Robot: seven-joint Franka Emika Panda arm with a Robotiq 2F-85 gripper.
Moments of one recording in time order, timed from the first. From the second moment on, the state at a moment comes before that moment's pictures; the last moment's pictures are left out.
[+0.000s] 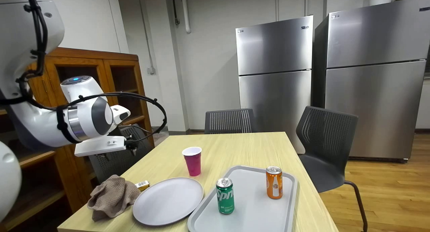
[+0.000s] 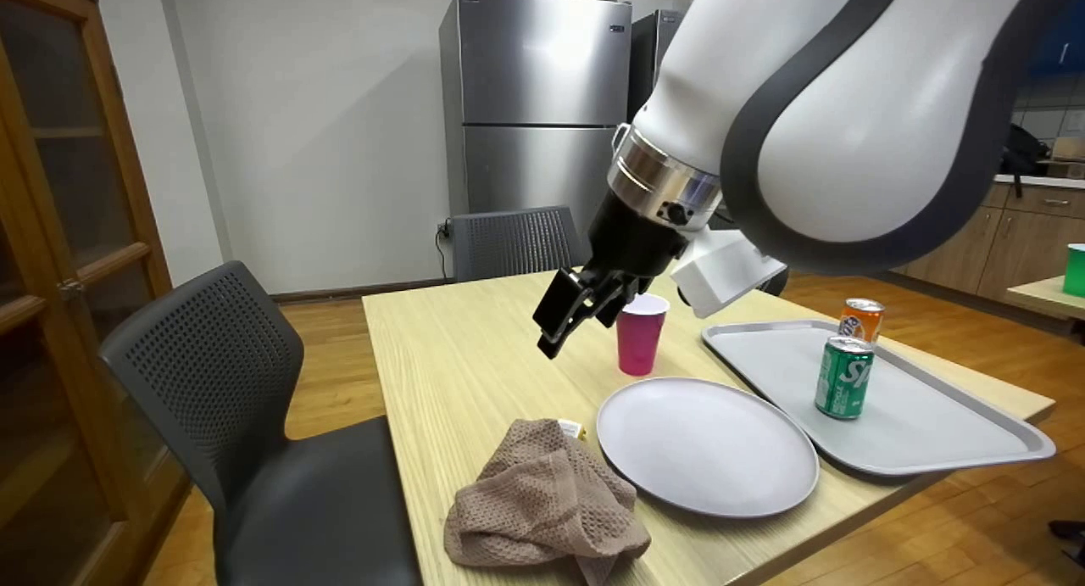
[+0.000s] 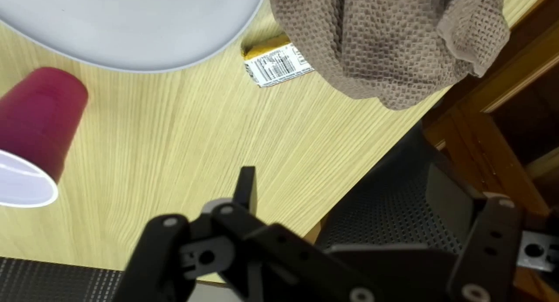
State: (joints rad) arm 0.40 0.10 0.00 -2.66 -0.27 3.26 0.10
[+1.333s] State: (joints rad) arm 0.27 0.00 -0.31 -2.70 -0.31 3.18 0.07
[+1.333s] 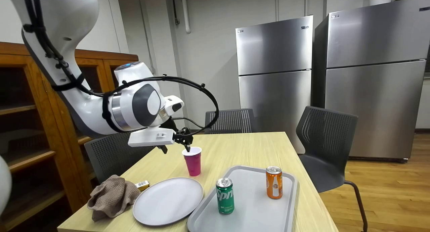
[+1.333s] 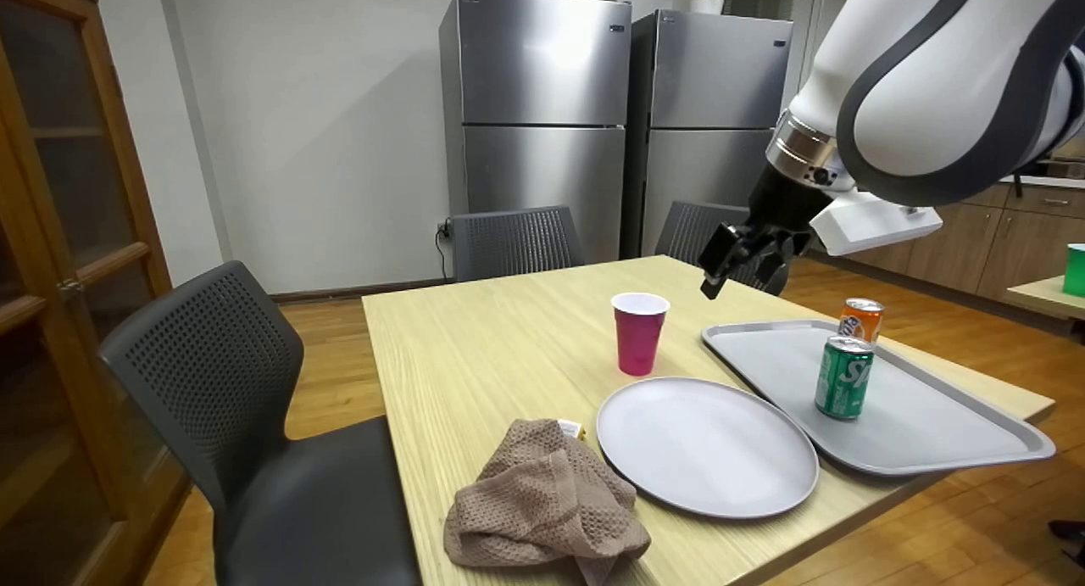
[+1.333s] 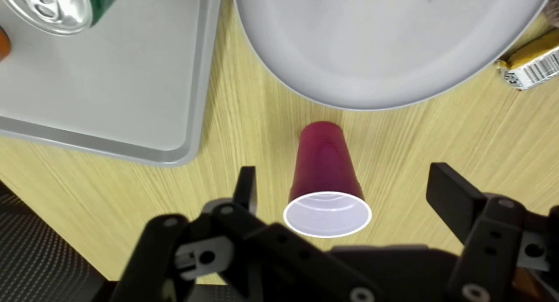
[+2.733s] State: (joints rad) arm 0.23 0.02 -0.45 -2.69 -0.37 3.15 0.11
